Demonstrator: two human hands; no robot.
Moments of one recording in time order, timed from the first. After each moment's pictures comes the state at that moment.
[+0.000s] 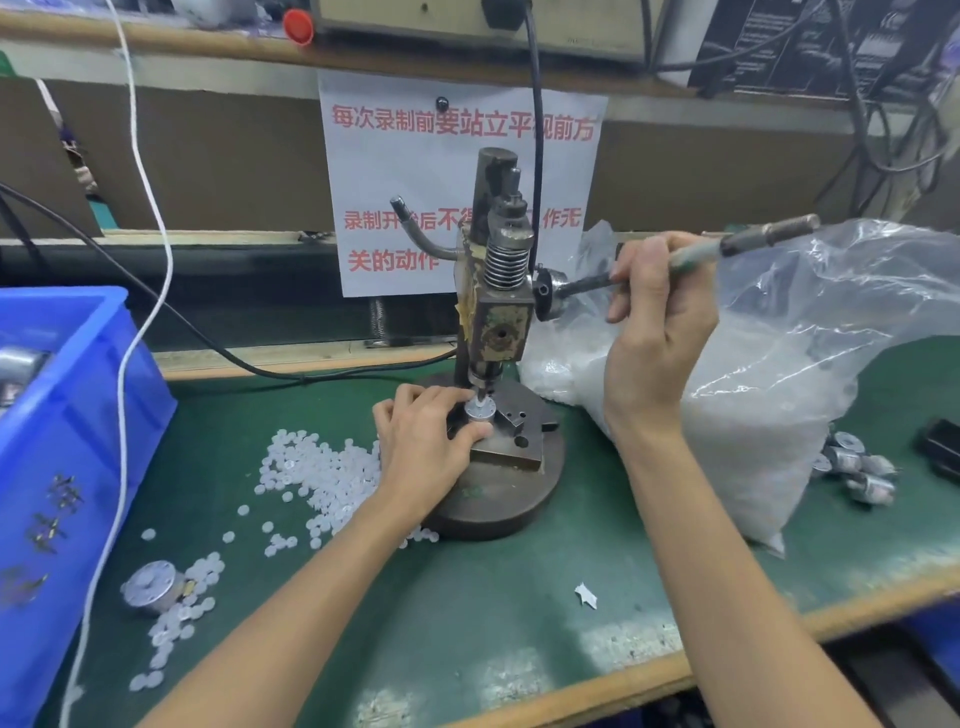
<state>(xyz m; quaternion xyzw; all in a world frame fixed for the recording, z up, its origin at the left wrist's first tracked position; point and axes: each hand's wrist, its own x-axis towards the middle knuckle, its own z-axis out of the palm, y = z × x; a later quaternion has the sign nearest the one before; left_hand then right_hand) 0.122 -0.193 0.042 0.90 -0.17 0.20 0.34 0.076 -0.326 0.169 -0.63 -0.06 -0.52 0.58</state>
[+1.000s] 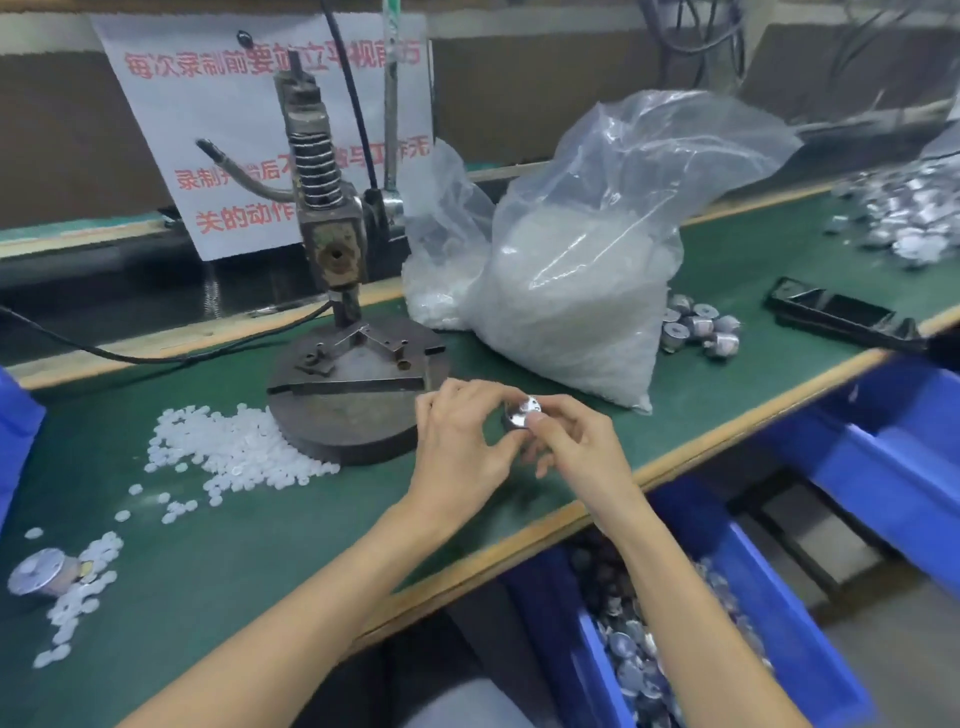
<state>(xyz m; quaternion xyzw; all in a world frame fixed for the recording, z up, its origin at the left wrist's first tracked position) -0.003 -0.268 0.052 0.81 -0.37 0.13 0.43 -0.065 -0.390 0.039 -0.71 0.14 -0.18 0.67</state>
